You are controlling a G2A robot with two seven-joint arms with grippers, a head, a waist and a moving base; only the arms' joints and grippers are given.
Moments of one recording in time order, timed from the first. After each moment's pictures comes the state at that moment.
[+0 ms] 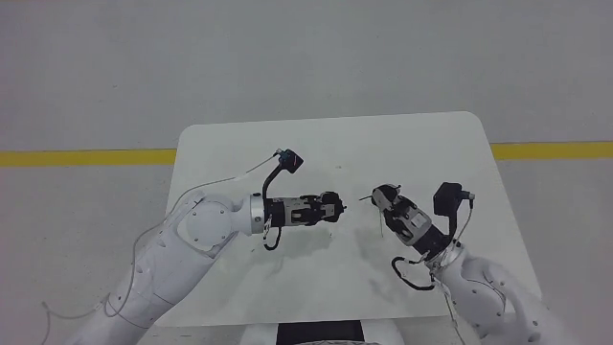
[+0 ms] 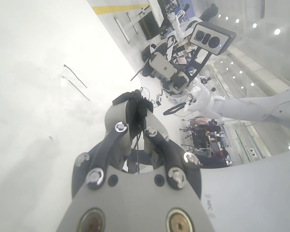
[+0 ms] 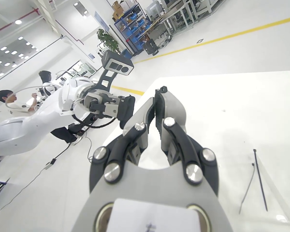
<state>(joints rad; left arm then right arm) 1.27 -1.04 -0.96 -1.75 0.00 -0.34 -0.79 -1.86 -0.88 1.26 -2.02 -0.59 -0.33 -0.09</state>
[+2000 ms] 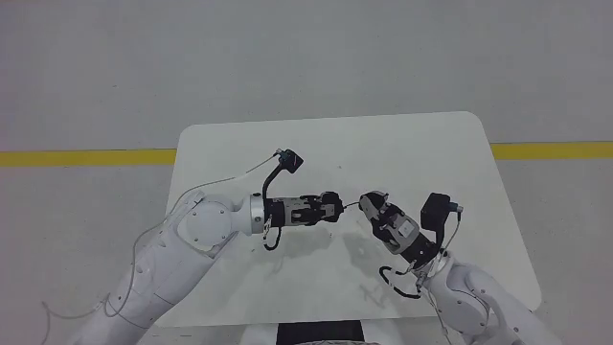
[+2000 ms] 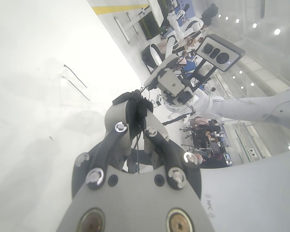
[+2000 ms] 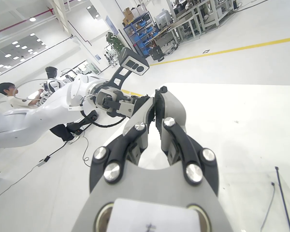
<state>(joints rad) 1.27 -1.04 -0.96 -1.75 0.00 -0.34 -0.79 -1.83 -0.90 1.16 -2.01 -0.72 -0.34 -0.21</state>
